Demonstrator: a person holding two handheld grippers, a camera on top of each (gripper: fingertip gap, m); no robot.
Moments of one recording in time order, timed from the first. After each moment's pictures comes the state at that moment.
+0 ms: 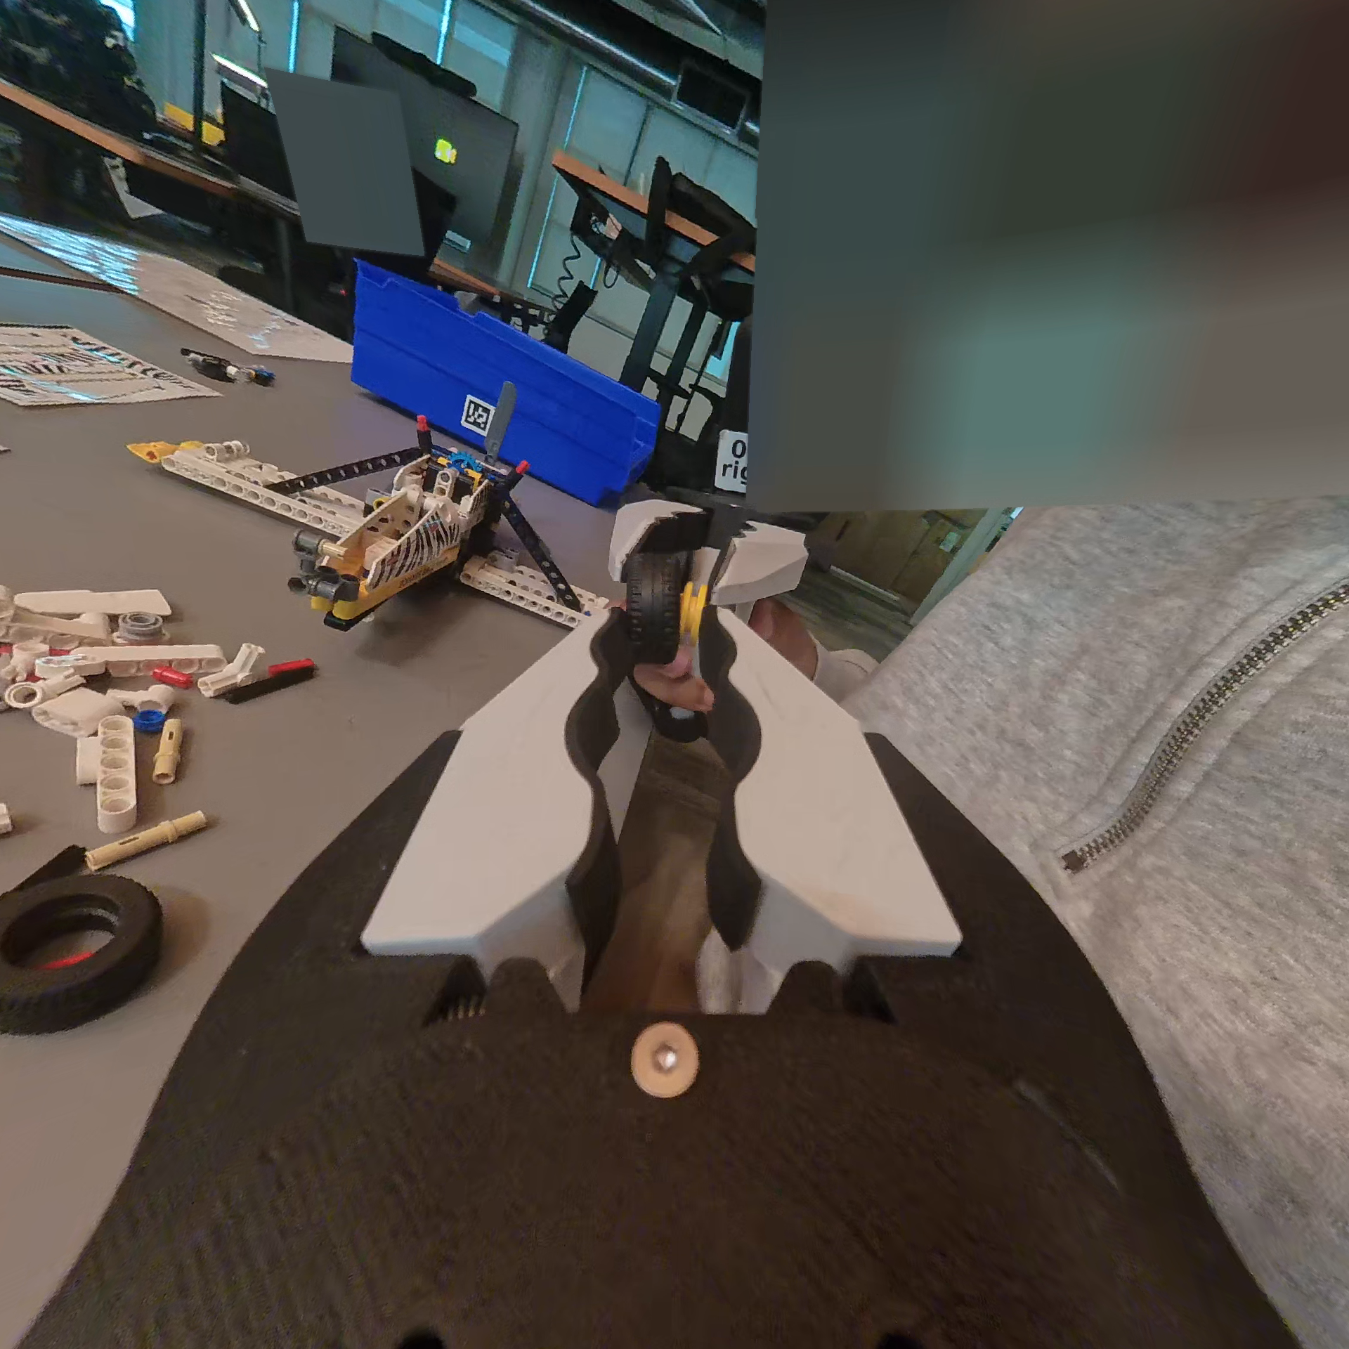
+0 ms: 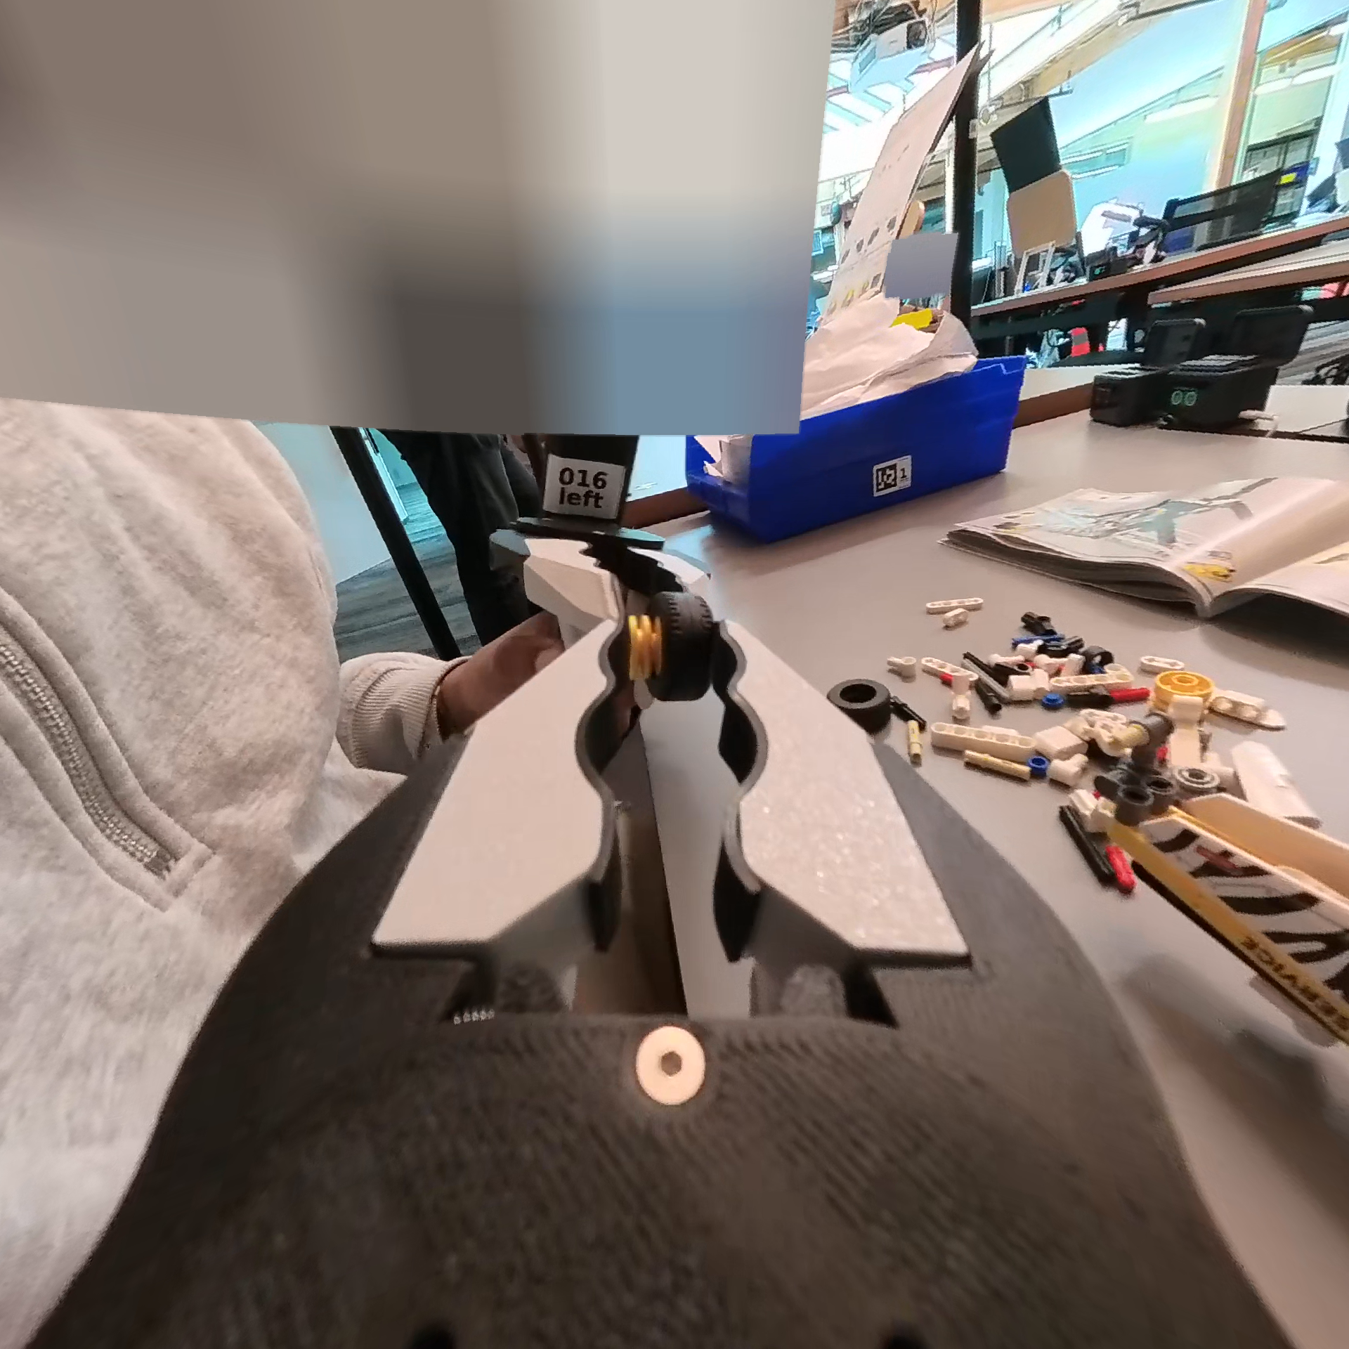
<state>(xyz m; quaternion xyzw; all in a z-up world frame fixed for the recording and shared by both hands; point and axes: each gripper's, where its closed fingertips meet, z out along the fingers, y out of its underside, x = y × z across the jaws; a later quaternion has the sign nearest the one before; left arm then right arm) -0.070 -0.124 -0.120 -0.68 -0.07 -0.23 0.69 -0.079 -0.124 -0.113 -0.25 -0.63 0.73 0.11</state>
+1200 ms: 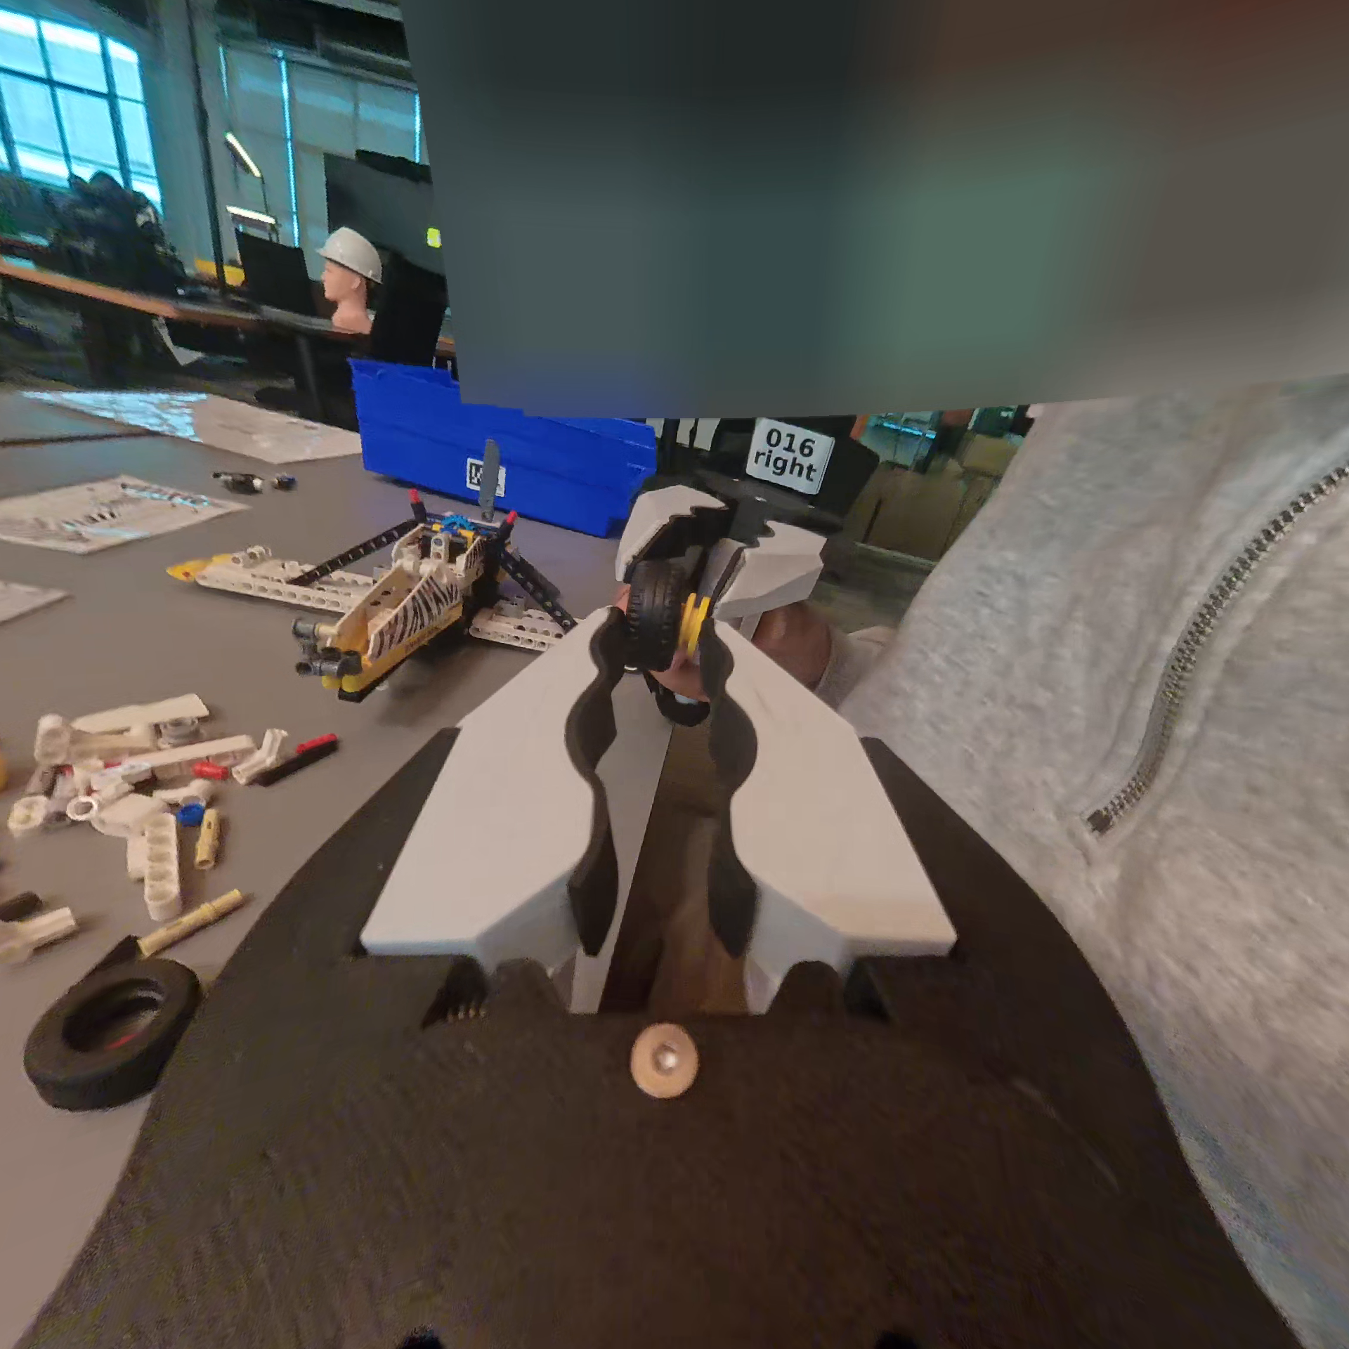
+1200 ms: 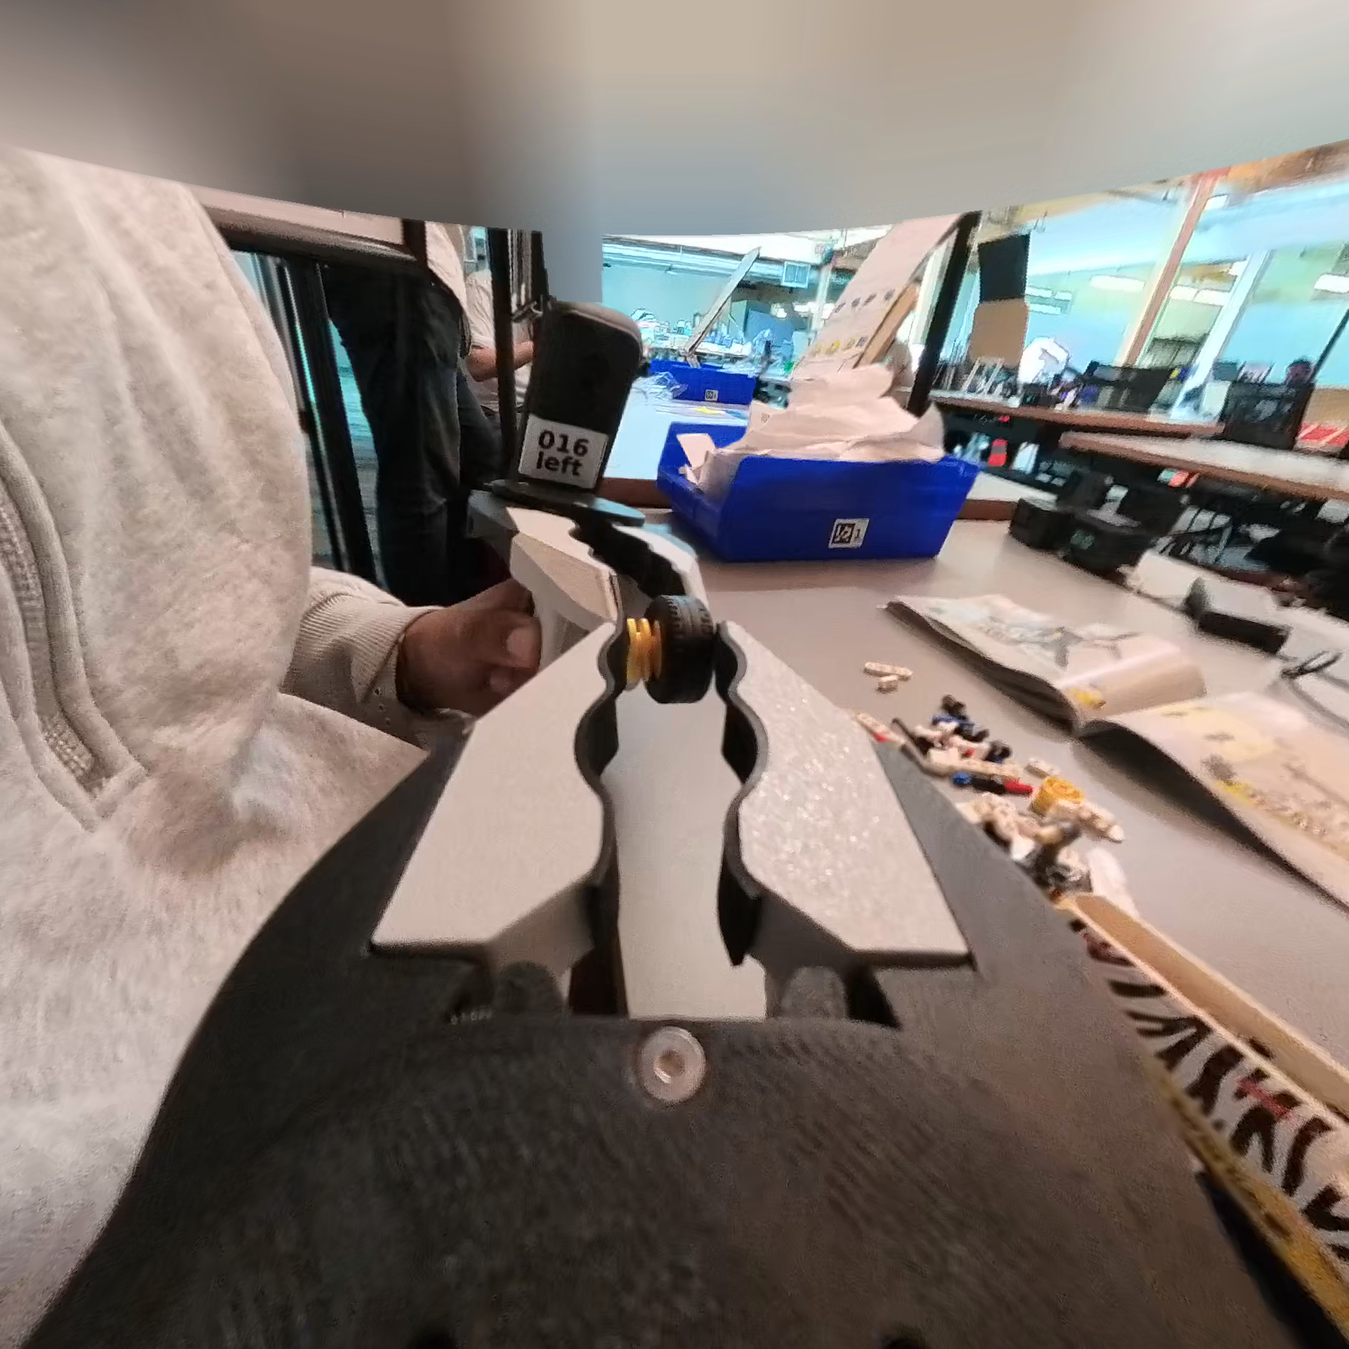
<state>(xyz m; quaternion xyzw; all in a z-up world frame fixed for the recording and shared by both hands) -0.057 -0.127 -0.111 -0.68 0.00 -0.16 0.72 -0.065 -0.128 -0.104 -0.16 -0.67 0.69 0.23</state>
